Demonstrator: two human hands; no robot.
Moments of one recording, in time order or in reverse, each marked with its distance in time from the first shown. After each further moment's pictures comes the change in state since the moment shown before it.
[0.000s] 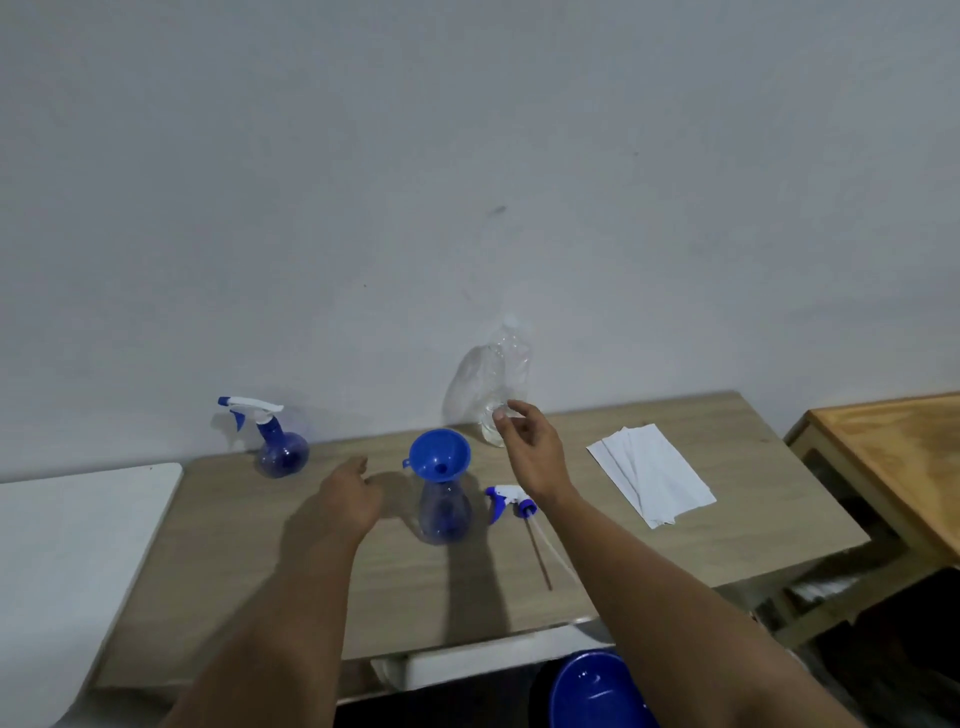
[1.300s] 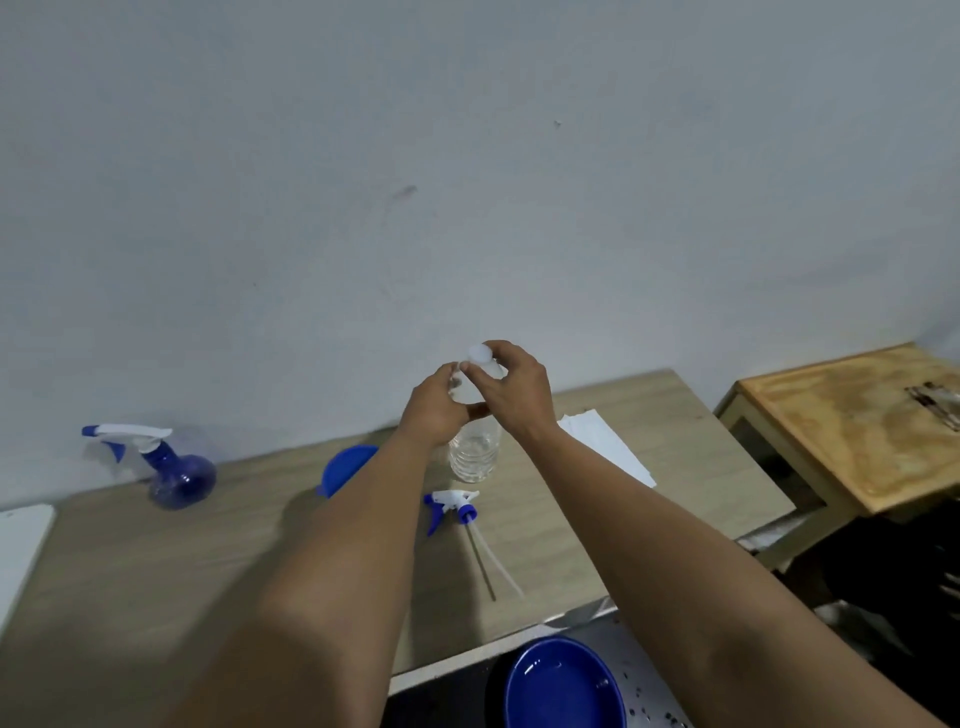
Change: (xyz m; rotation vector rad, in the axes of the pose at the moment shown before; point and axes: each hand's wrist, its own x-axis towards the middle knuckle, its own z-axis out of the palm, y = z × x) left_hand 0.034 0.198 0.112 -0.216 -0.337 0.378; right_hand 0.082 -0.031 -0.066 -0.294 0.130 -0.169
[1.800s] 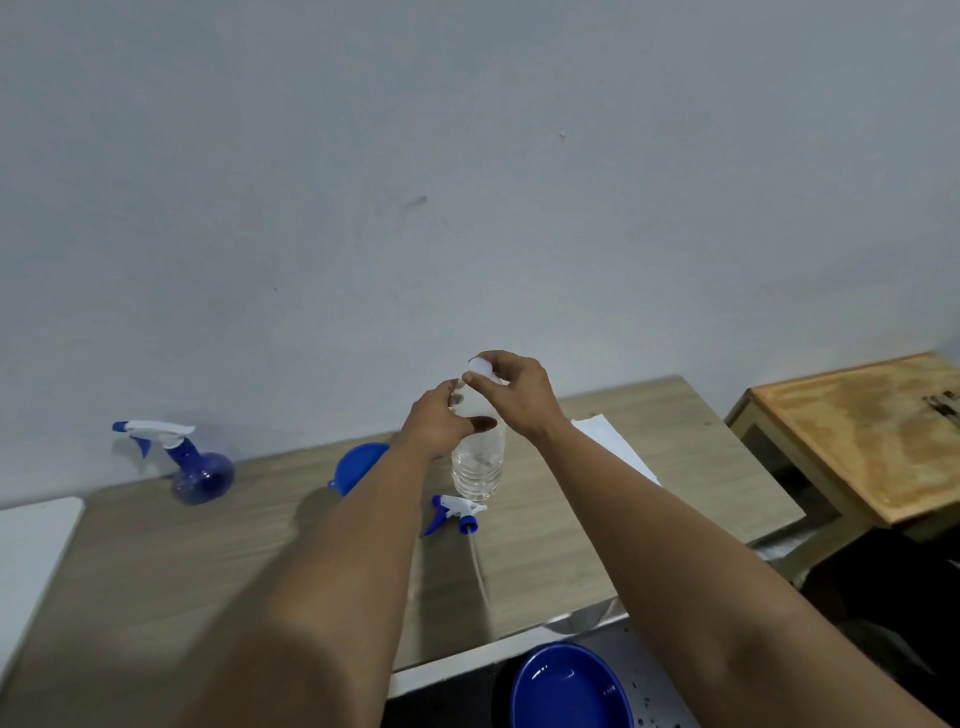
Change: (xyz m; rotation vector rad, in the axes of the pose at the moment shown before) left_hand -0.020 -0.007 -0.007 0.039 -0.024 -0.064; right_hand -0.002 -0.005 -0.009 0.084 -0.158 -0.049
